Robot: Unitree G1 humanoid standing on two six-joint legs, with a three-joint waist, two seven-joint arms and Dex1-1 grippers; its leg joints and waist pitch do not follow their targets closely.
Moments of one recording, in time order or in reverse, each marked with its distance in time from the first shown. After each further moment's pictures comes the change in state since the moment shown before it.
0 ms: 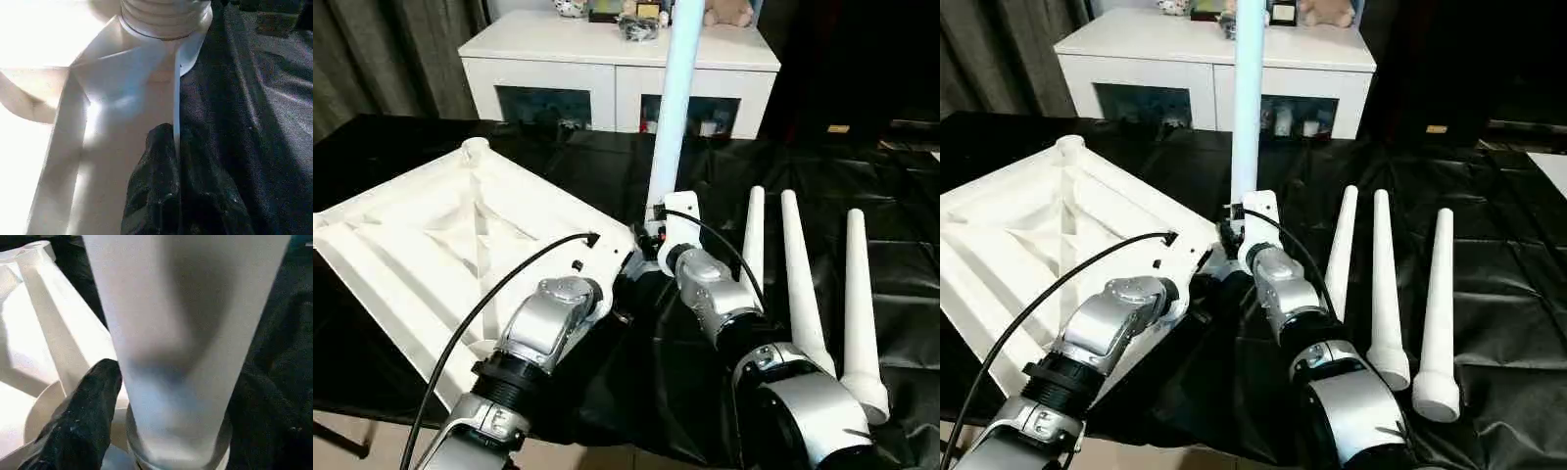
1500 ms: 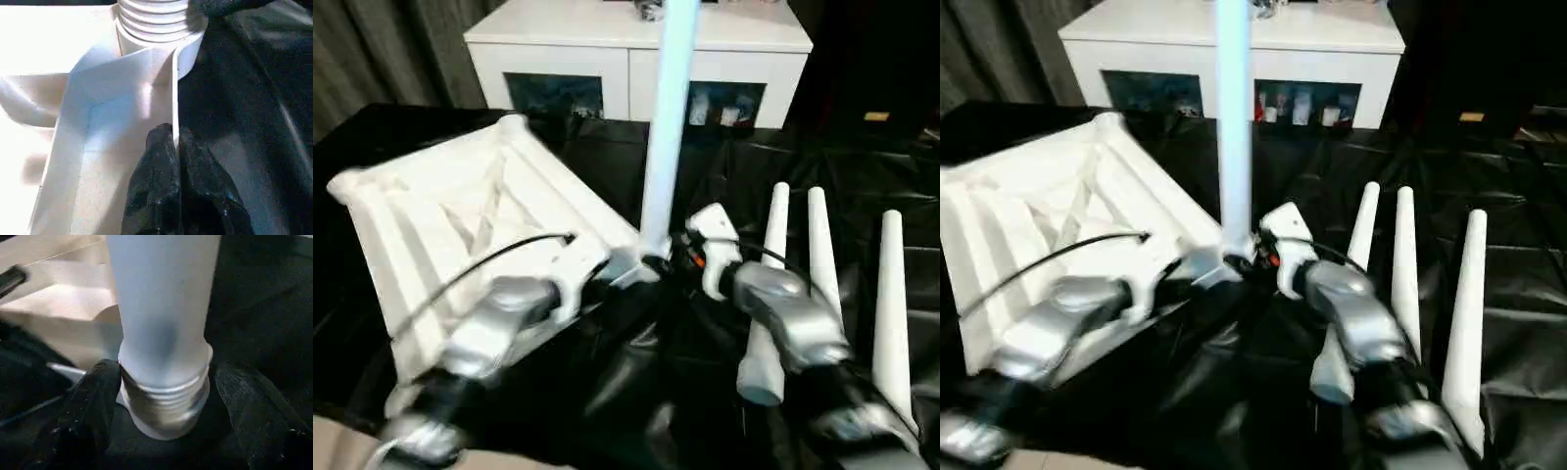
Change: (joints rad) left arm 0.134 0.305 -0.045 -0.170 -0.043 -0.244 -0.441; right arm 0.365 -0.334 0.195 -0.745 0.038 0.292 0.606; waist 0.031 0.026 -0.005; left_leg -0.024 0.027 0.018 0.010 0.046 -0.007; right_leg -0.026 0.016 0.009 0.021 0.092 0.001
